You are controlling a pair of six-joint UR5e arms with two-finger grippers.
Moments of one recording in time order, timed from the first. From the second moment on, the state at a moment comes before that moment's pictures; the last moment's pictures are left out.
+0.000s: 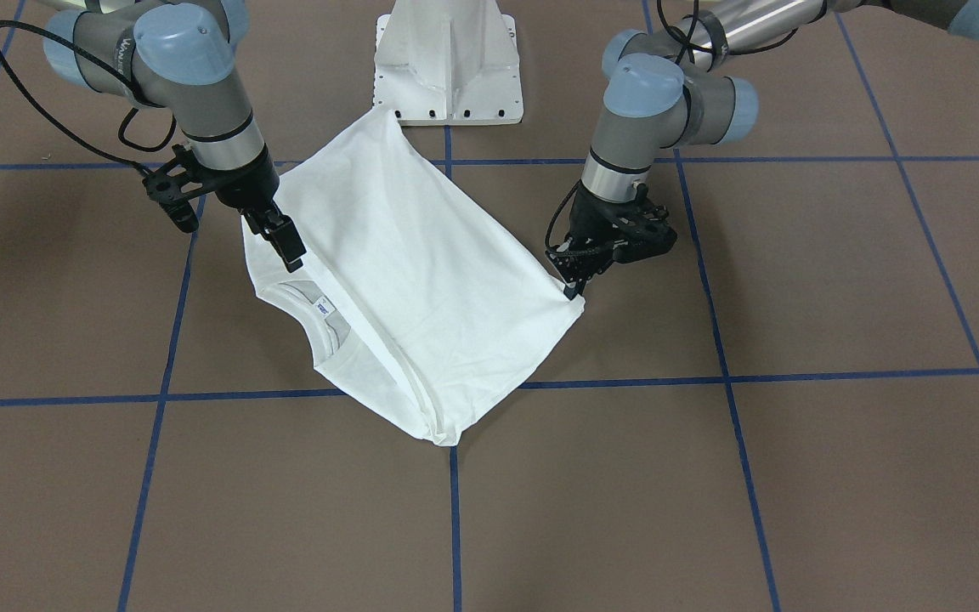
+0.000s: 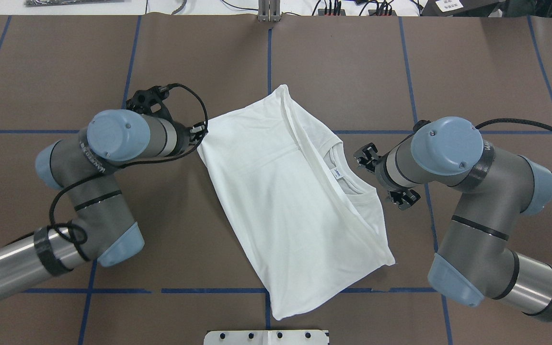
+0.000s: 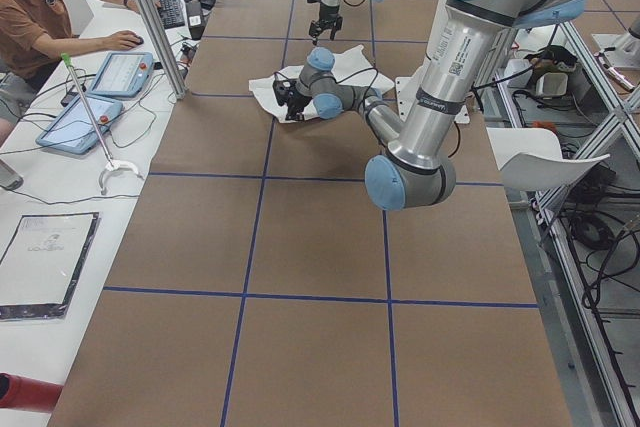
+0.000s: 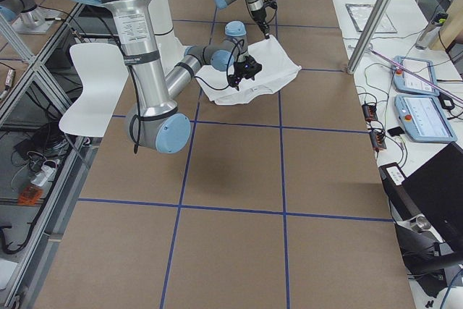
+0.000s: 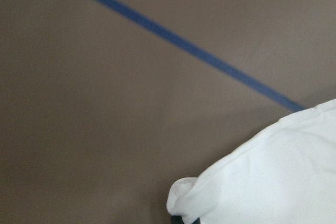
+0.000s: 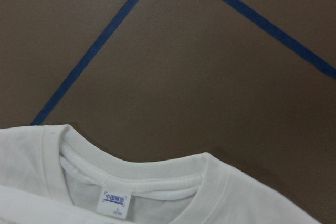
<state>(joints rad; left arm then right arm) -0.62 -2.11 -1.55 -2.09 -1.63 -1.60 0.57 -1.26 1.94 -1.46 1.81 2.06</state>
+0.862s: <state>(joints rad) -0.73 -2.36 -1.13 -2.36 -1.64 -1.57 0.54 -1.23 1.93 -1.46 1.79 2.07</state>
